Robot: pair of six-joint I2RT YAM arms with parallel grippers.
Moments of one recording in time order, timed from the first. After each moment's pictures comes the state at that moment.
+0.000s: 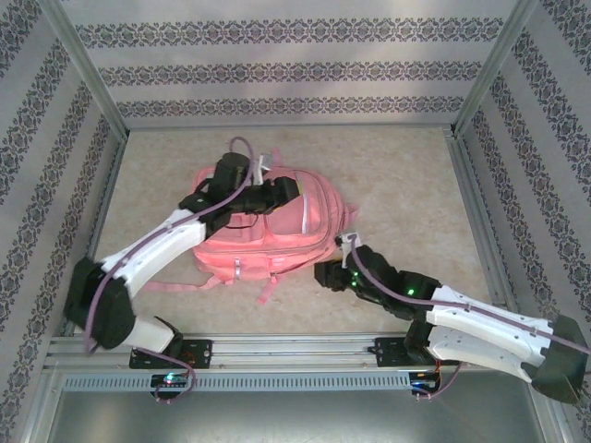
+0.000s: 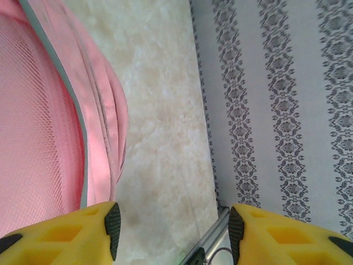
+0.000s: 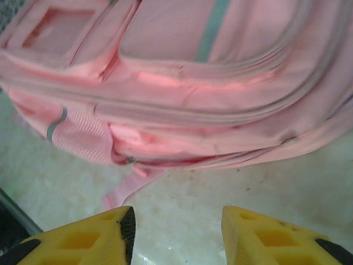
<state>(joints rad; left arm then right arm) -0.52 1.39 1.11 -0.21 0.45 -0.91 1.04 0.86 0.53 -0.30 0.17 0.67</state>
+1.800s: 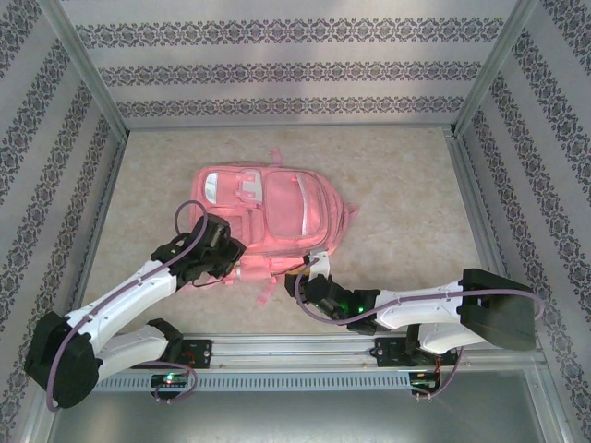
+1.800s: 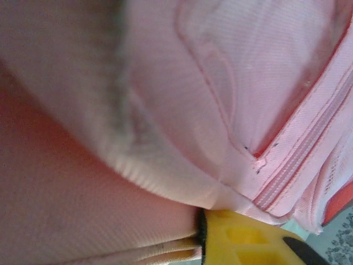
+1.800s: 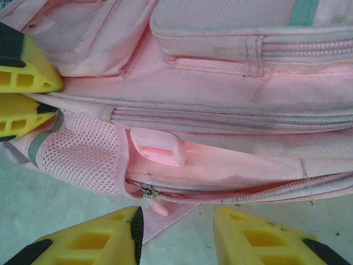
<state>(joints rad) -0.54 1.07 0.65 -0.51 0.05 -1.44 1.27 1.32 0.42 0.34 0.51 0.77</state>
